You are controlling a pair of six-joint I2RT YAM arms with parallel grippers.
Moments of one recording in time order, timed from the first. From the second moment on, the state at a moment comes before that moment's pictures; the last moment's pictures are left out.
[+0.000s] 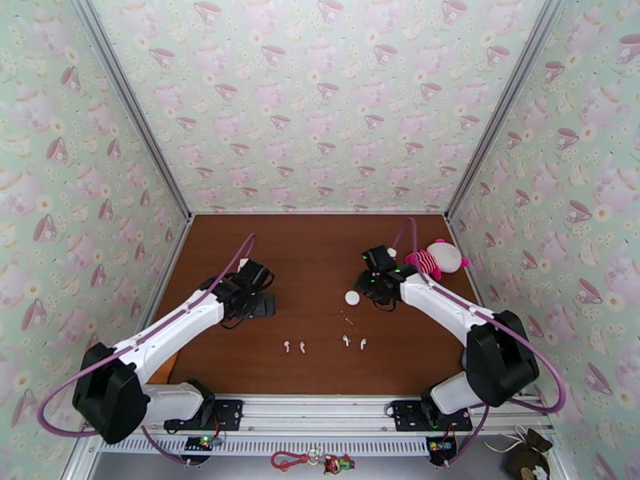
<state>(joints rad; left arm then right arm) -0.50 1.28 0.95 -0.91 -0.21 -0.59 0.56 1.57 1.09 -0.62 0.07 0.86</state>
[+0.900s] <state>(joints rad) -0.33 1.16 0.87 -0.92 -0.14 -0.63 0.94 2.07 1.47 -0.57 0.03 0.94</state>
